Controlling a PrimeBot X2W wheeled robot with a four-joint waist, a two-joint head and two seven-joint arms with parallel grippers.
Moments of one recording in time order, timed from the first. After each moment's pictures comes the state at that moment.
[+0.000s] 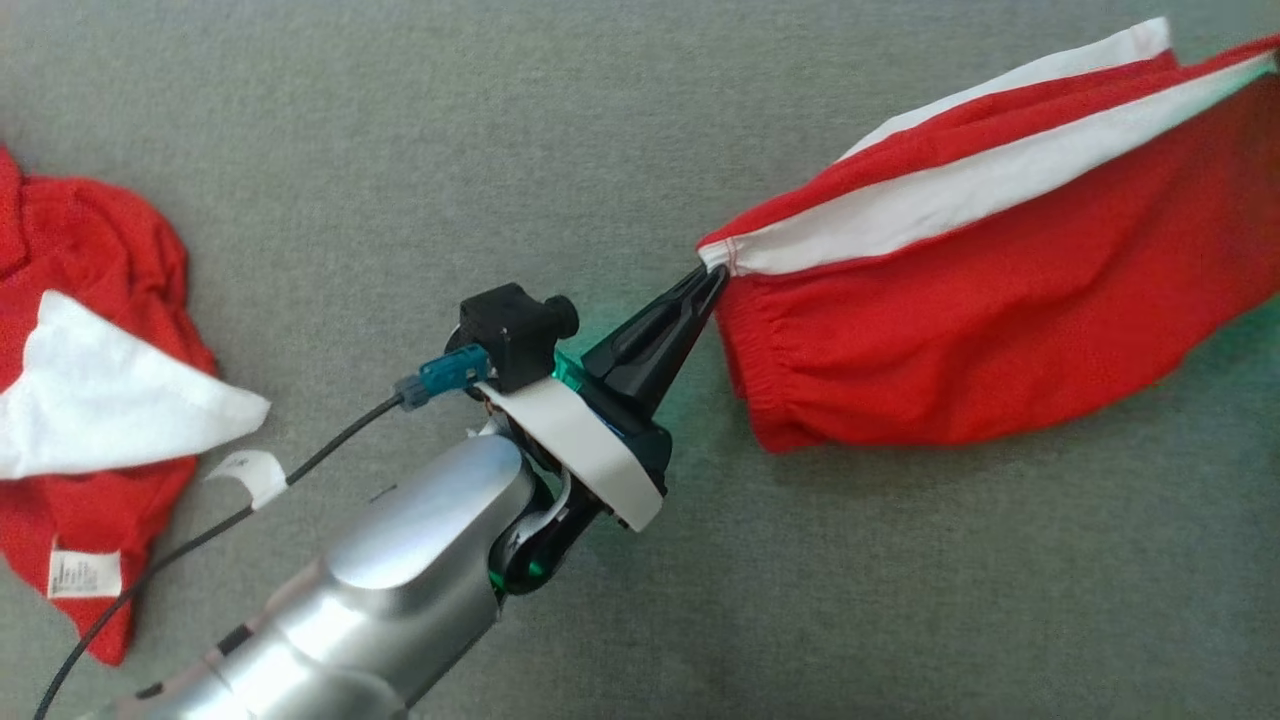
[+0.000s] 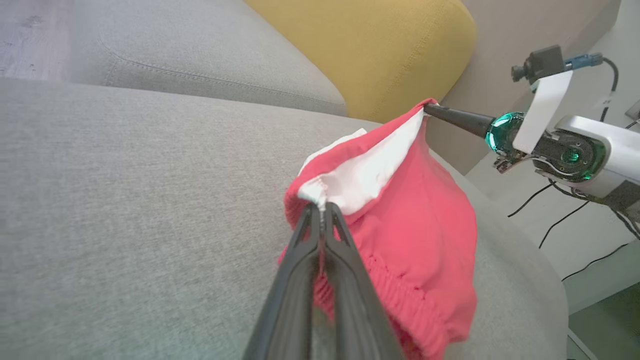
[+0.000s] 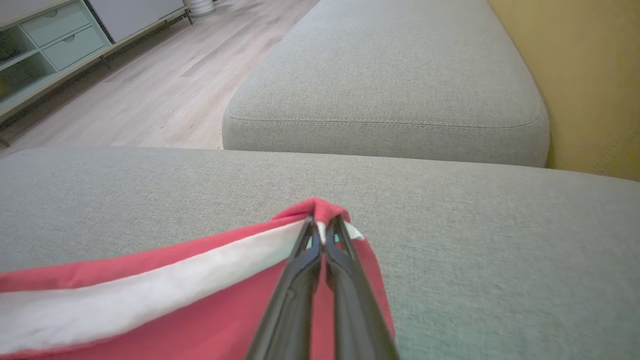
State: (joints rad) left arm -0.72 0.22 -1.03 0.32 -0.92 -0.12 -0.16; right arm -0.61 -0.74 0.38 0.35 0.84 0.12 0.12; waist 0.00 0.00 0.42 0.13
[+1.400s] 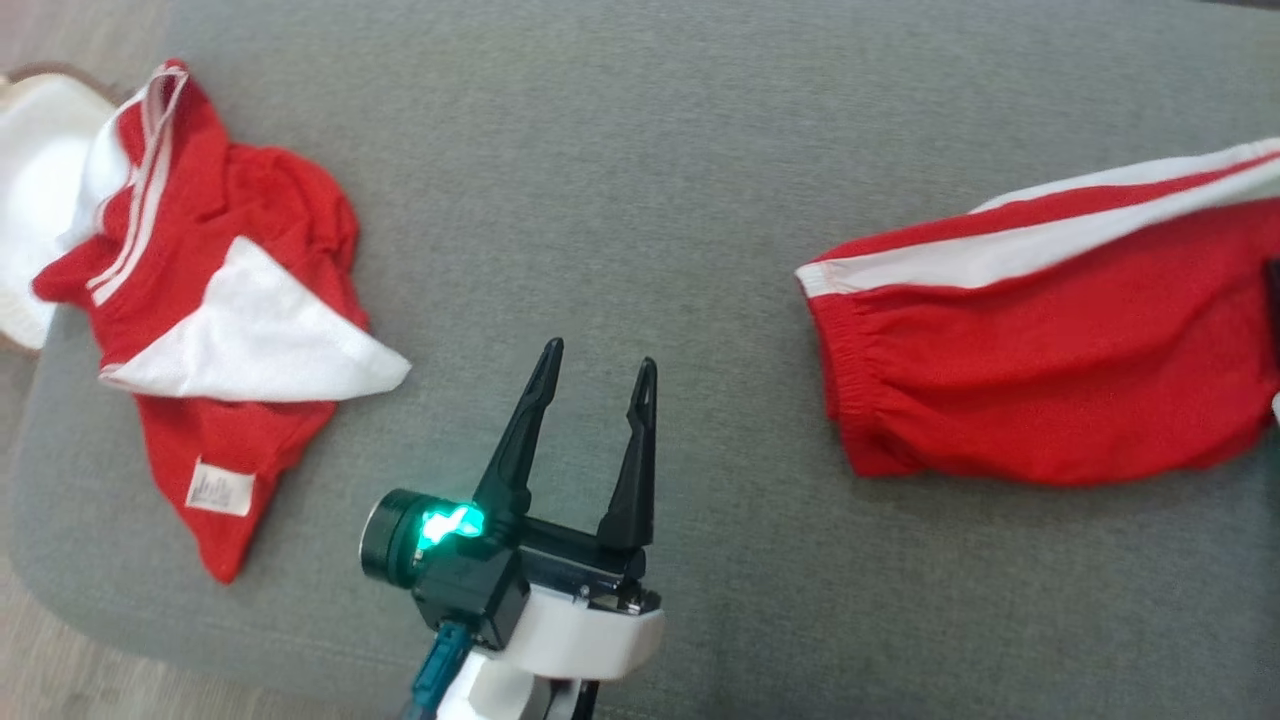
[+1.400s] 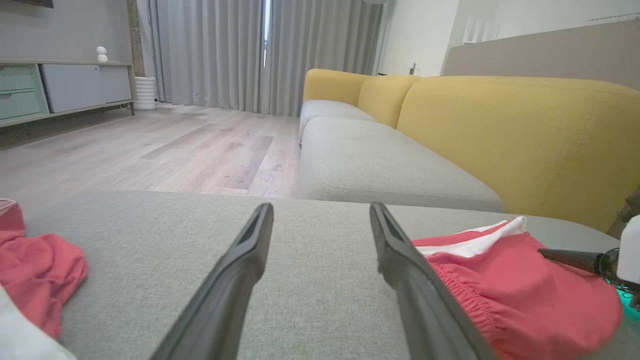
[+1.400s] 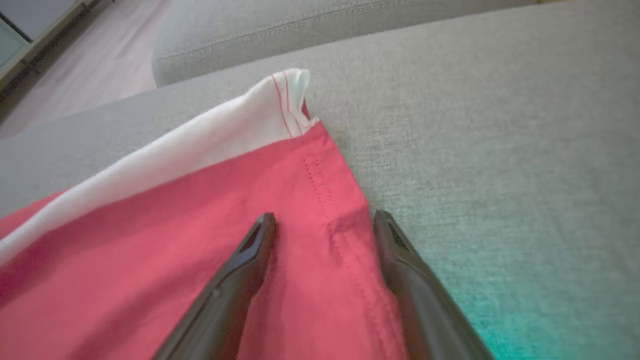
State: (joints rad) left arm -0.17 0.06 -0.61 -0.01 -0.26 0.21 -0.26; right arm -0.59 -0.66 0.51 0.87 1.03 0.12 -0.06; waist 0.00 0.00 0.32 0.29
